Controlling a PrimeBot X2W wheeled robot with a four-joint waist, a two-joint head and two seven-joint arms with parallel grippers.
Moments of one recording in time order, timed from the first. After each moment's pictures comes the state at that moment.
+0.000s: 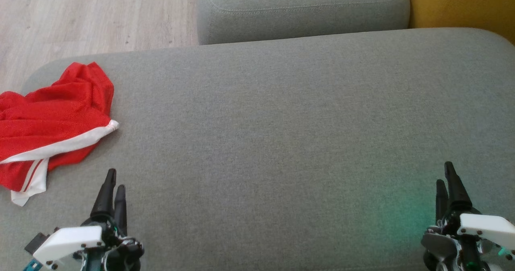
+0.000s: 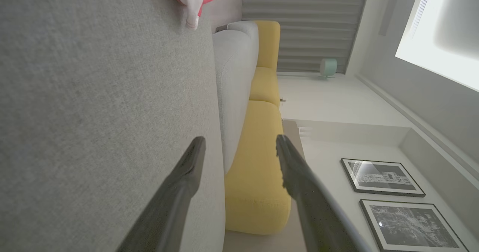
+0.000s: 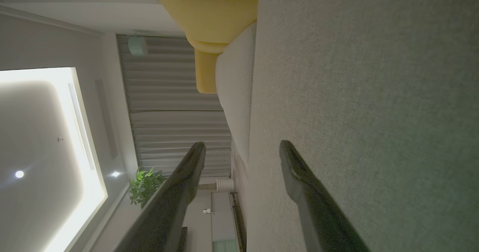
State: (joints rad) left arm 0.00 0.03 0.05 0.32 -1.61 -0.12 0.07; right arm -0.01 -0.03 -0.11 0.32 1.56 0.12 0.08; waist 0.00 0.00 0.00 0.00
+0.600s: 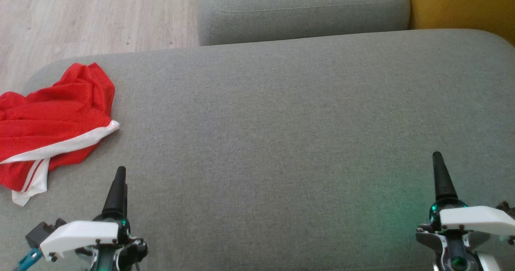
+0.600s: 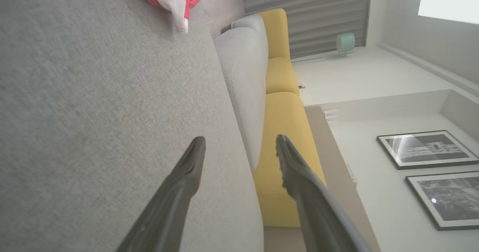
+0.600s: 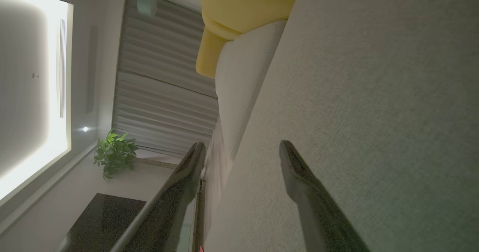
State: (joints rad) left arm 0.00 0.03 0.01 0.29 -1.39 -0.09 0.02; right arm -0.01 -0.04 -0.06 0.27 1.26 0.12 0.03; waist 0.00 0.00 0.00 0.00
